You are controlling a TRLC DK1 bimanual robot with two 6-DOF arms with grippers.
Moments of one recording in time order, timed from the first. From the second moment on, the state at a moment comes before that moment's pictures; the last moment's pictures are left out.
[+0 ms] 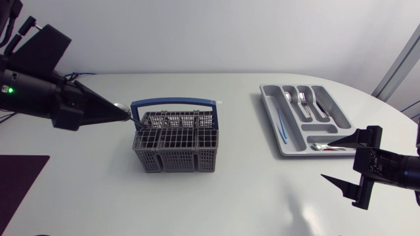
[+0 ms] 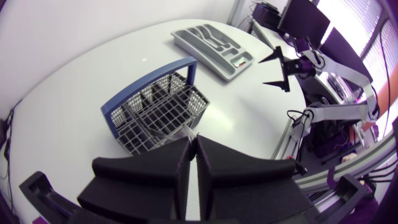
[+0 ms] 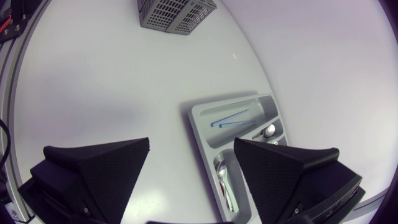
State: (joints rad) left arm -0.27 1.13 1.22 -1.01 0.50 0.31; right arm -0.39 1.05 0.50 -0.43 -0.62 -1.57
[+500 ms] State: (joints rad) left arm -0.57 1.25 1.21 -0.87 0.53 0.75; right arm -0.25 0.99 0.76 -0.80 -0.73 -1.44
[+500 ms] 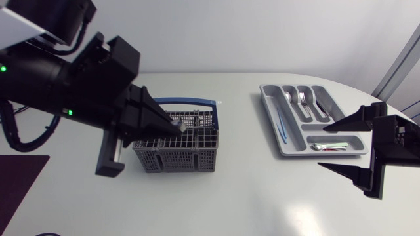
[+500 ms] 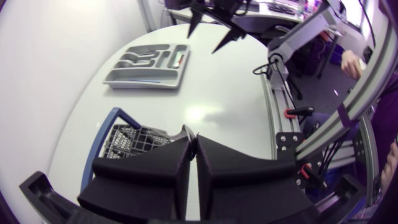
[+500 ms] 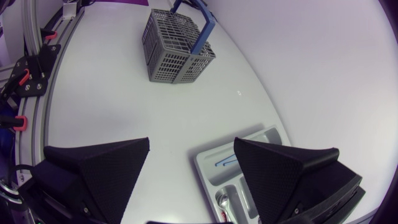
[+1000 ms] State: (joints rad) left arm -0.71 1.42 1.28 -0.97 0.65 1.07; right arm 0.03 1.30 1.00 -1.03 -0.78 -1.47
